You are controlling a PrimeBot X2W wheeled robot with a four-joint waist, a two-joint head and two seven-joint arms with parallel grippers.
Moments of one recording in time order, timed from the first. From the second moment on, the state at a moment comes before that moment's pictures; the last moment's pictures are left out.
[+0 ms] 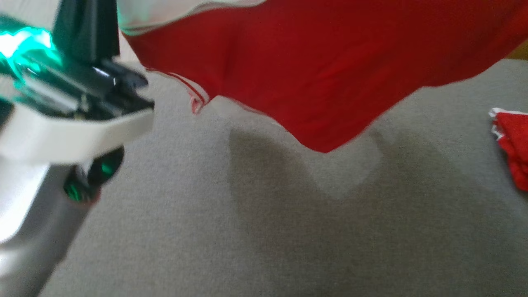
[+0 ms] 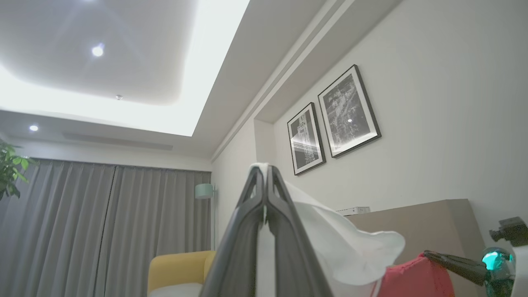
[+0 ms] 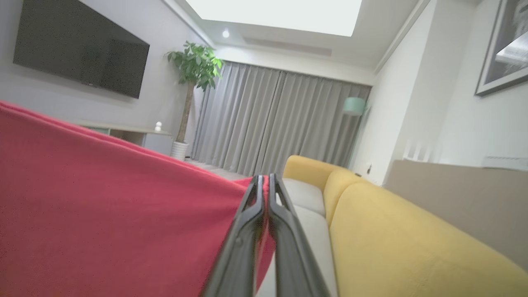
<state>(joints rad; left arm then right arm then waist) -0.72 0.49 -0.51 -0.26 -0.73 0.11 -0.24 -0.85 -0.82 0.61 0.42 0.74 0.13 -0.25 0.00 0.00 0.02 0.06</state>
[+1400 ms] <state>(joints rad) -1.24 0.29 -0.56 0.48 -0.58 -0.12 -0.26 -1.16 -0.64 0.35 0.57 0.22 0.13 -0.26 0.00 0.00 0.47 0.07</state>
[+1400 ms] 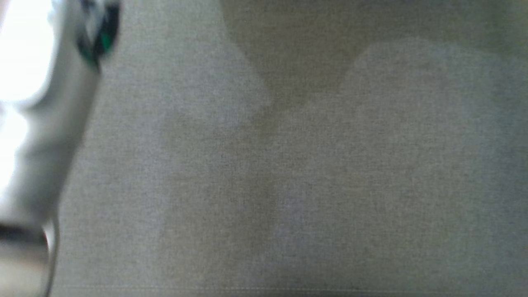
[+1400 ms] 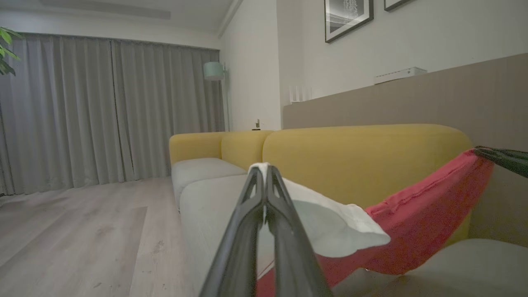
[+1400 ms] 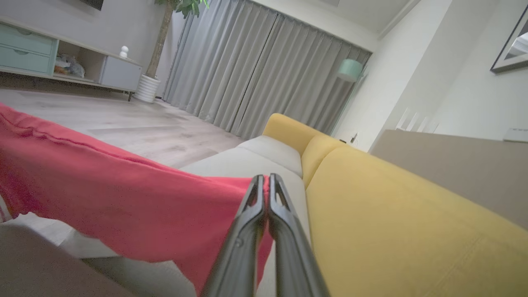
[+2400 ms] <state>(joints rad) -0.07 0.45 -0.58 -0.13 -0.68 0.15 -0.19 0.00 -0.31 -0.10 0.17 0.11 0.13 -0.24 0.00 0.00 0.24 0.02</state>
